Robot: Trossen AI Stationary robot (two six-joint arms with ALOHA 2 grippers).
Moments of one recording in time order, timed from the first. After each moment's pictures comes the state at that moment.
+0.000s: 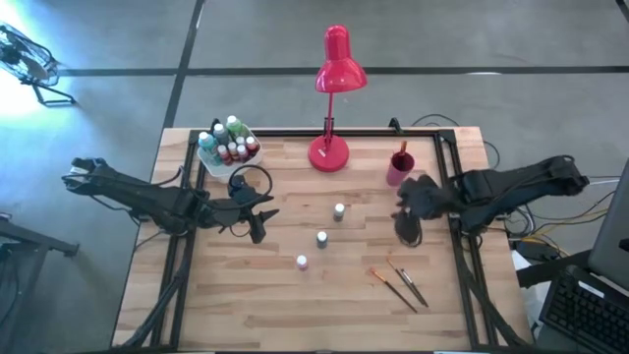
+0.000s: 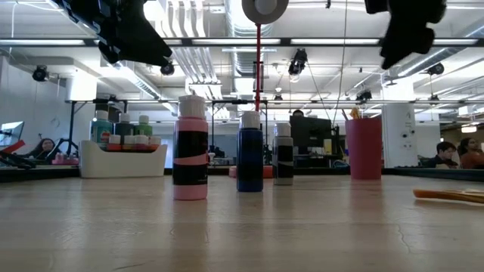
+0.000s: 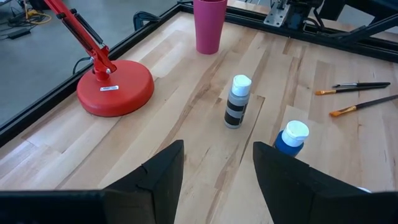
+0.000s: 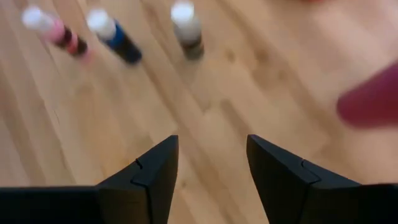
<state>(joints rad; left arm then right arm) -0.26 0.97 0.71 -0.29 -0.58 -0.42 0.20 1.04 1.00 -0.99 0.26 0.73</state>
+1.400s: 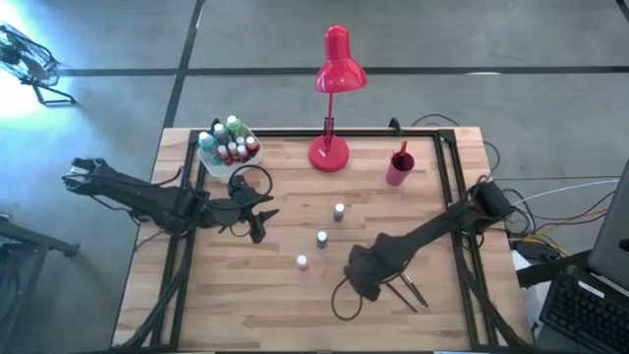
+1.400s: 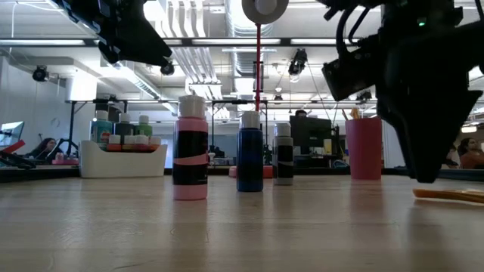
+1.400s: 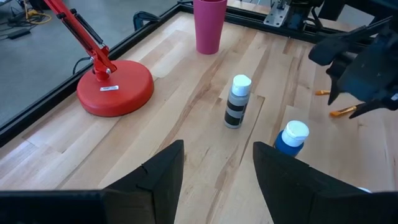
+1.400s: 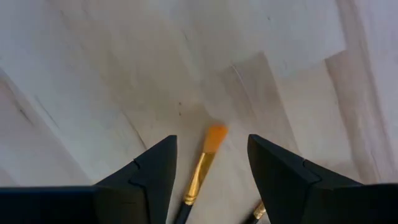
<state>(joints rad) -0.26 0.97 0.71 -0.29 -0.58 -0.42 0.44 1.88 1.24 -0.90 0.02 0.92</state>
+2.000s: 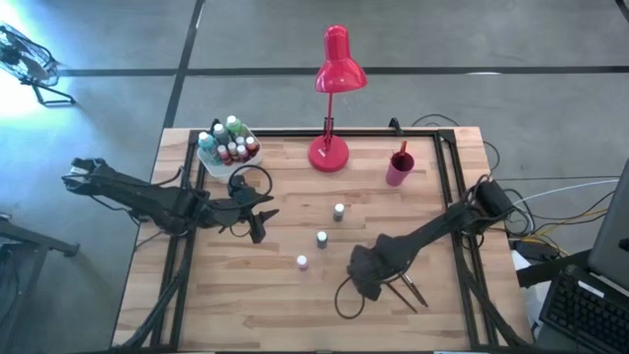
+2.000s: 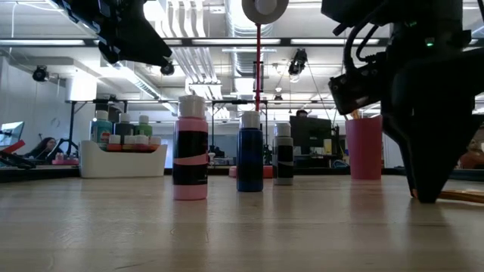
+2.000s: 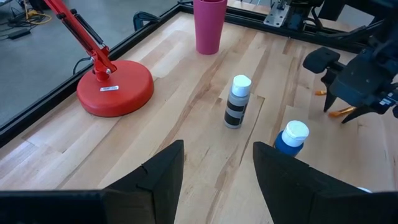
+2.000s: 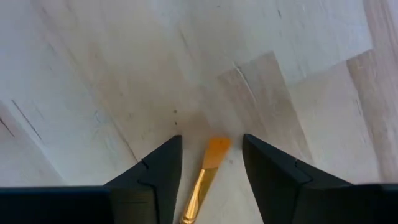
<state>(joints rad) -0.26 0.97 0.71 -0.29 -0.58 -0.42 0.44 1.89 1.13 -0.75 0.02 0.92</state>
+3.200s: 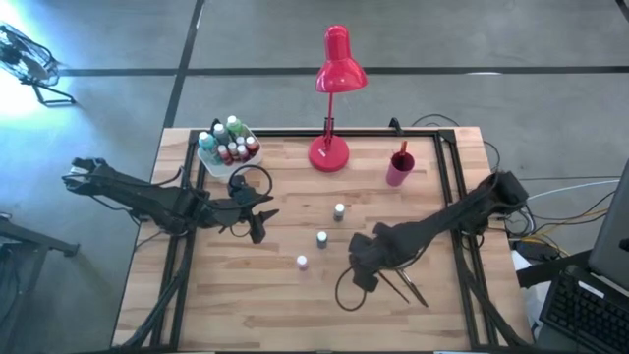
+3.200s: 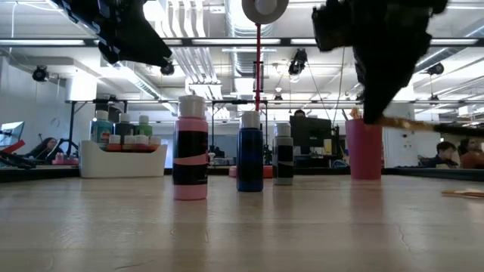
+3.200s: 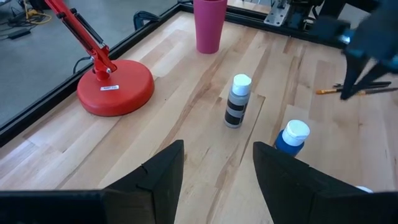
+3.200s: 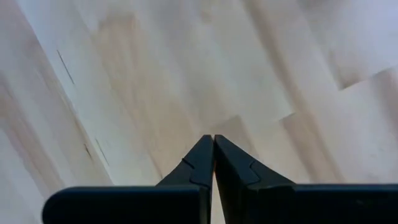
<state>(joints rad) -0.26 0.97 0.71 -0.29 -0.58 -0.42 0.41 1.72 1.20 -0.81 0.13 0.88</state>
